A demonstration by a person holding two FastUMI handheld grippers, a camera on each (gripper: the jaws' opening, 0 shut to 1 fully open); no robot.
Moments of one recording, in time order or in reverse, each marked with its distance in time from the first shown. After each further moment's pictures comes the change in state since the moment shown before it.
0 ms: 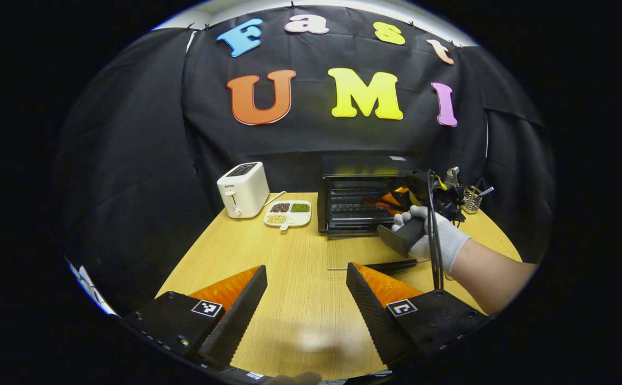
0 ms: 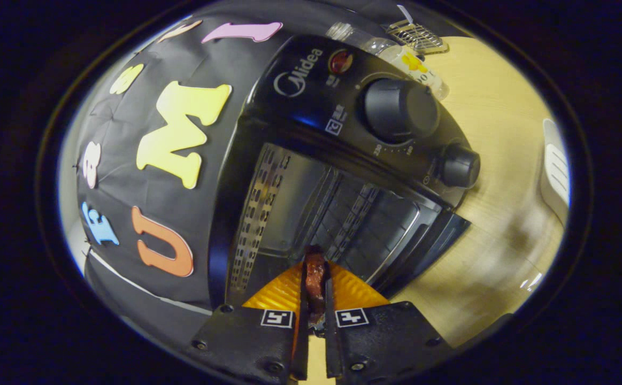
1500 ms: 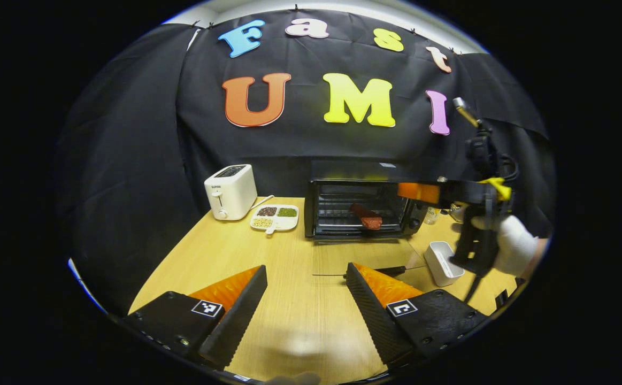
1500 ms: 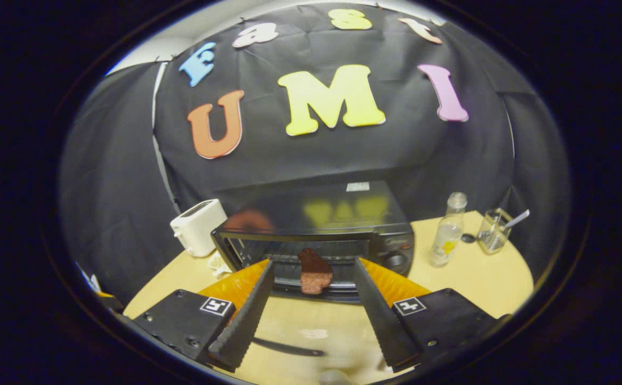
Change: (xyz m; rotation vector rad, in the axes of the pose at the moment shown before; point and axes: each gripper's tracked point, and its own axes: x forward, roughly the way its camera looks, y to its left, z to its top) left arm 0.013 -0.029 0.003 -0.044 -0.070 -0.072; right arm -0.198 0.040 0.053 -1.129 -0.027 0.010
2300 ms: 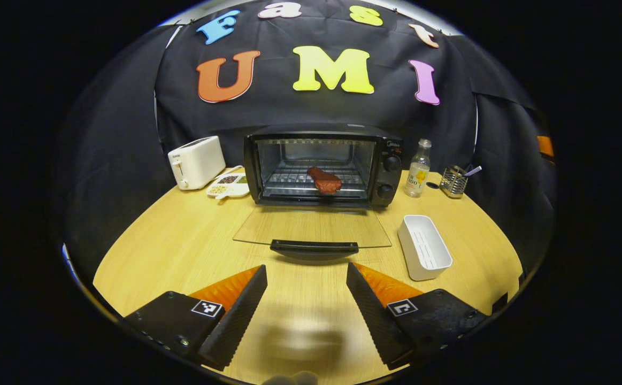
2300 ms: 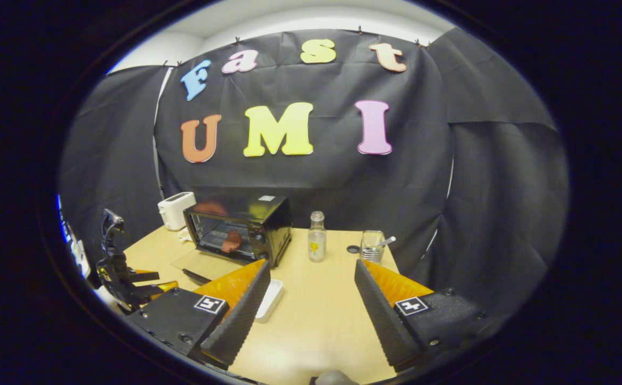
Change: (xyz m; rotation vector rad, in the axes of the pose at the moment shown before) left arm 0.051 -0.137 -0.084 0.026 0.126 0.031; right arm -0.231 -0.239 0.009 -0.060 -0.029 -0.093
